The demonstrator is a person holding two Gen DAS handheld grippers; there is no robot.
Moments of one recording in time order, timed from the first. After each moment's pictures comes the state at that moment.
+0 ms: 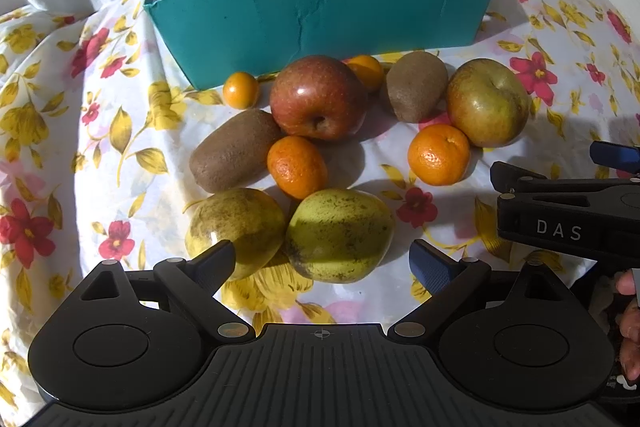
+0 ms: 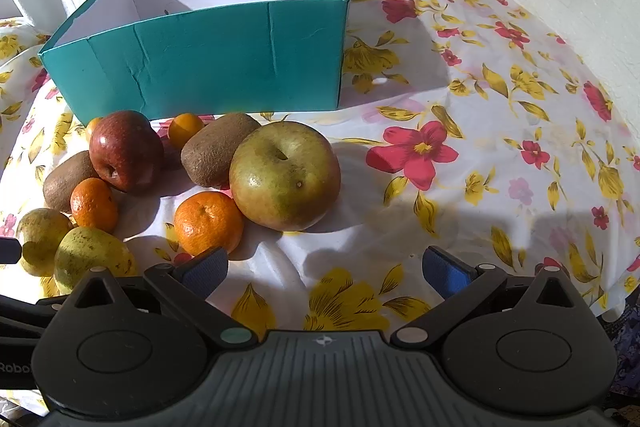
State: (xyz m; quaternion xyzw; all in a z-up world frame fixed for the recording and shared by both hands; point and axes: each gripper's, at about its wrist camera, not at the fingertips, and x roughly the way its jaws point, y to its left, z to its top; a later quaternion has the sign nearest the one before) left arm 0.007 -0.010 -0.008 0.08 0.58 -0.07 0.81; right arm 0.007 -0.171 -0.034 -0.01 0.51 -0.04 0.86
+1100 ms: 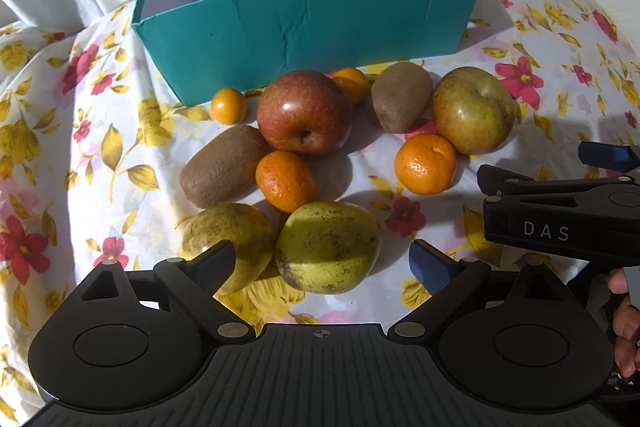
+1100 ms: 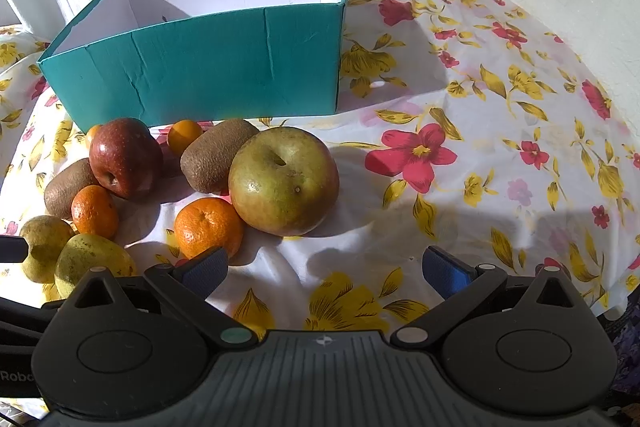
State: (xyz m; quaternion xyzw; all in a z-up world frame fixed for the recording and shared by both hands) left arm 0.005 -0.013 -0.004 0.09 0.56 -0.09 0.82; right arm 0.008 -0.171 -0.032 0.00 0.50 -0.05 0.86
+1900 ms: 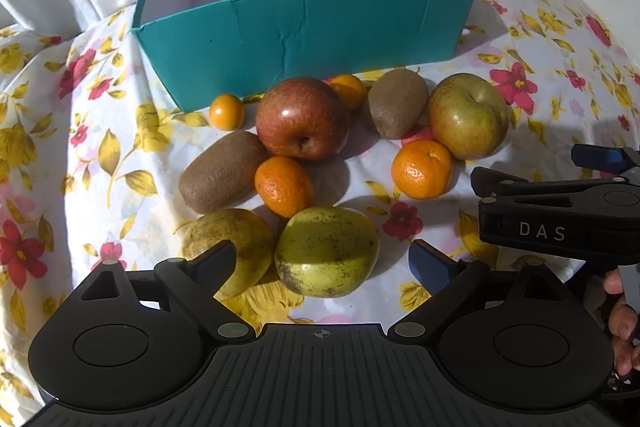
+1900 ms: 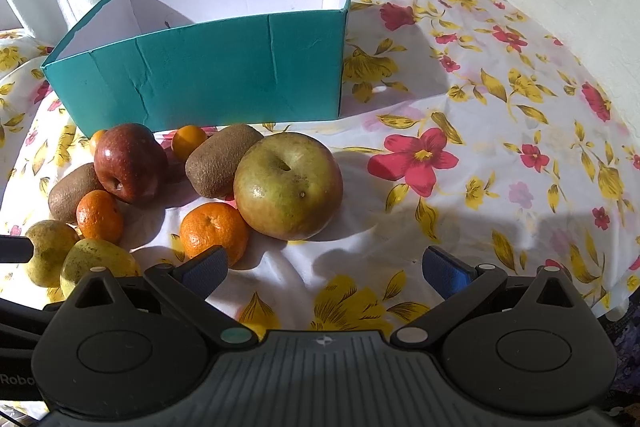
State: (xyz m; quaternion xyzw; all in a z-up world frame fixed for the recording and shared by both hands) left arm 0.003 -0.009 0.000 0.08 0.55 -0.10 0.82; right arm 0.007 -0.169 -0.029 0.01 0.50 -0.05 0.87
